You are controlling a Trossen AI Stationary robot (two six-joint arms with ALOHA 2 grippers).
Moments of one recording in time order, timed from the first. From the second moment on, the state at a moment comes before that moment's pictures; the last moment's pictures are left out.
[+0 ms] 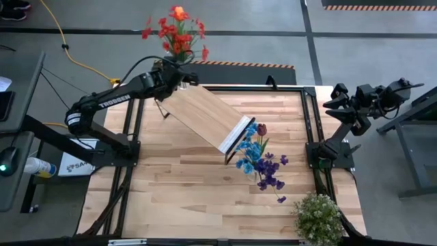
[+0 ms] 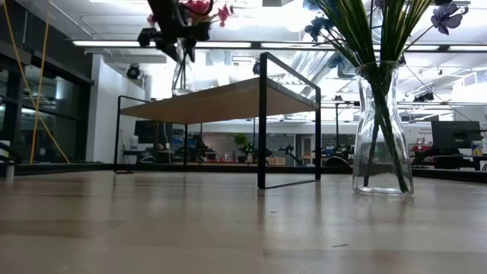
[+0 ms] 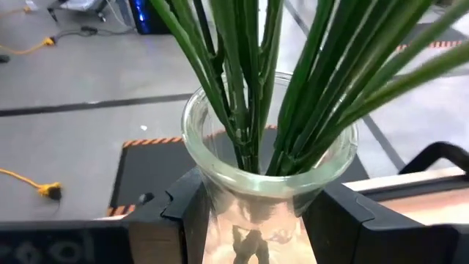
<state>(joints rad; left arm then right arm) 0.44 1.40 1.39 -0.66 -0.80 -0.58 0.86 0.15 1.00 -0.68 0.76 0.20</state>
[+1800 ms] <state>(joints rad) 0.27 1.28 1.06 -0.53 -0.99 -0.68 0.86 0.15 1.00 -0.68 0.77 0.25</state>
